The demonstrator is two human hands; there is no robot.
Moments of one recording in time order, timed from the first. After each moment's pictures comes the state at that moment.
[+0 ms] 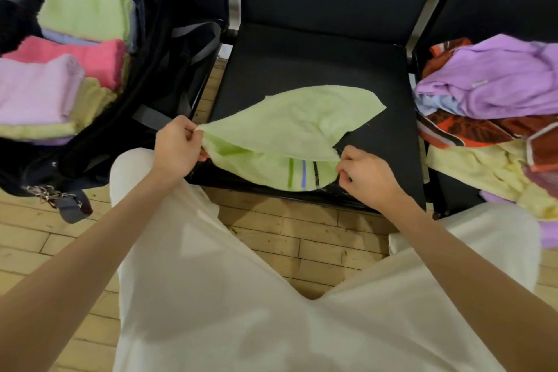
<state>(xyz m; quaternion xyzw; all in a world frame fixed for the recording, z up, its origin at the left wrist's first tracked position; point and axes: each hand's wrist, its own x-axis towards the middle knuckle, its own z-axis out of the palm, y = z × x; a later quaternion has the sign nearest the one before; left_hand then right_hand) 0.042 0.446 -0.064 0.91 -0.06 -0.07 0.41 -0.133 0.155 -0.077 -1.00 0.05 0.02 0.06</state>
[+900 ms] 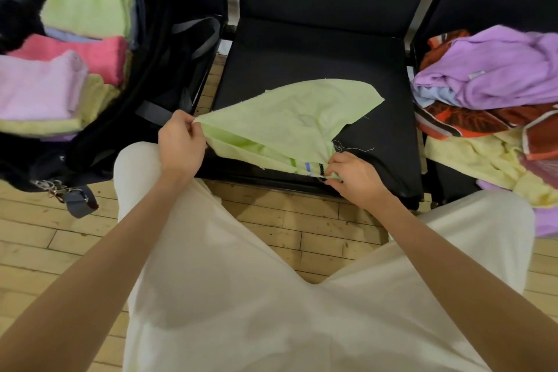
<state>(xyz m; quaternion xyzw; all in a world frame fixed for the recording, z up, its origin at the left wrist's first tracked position) 0.032 0.444 -0.074 0.92 -0.06 0.03 0.39 -0.141 0.166 -0.104 -0.99 0.05 0.04 0.12</state>
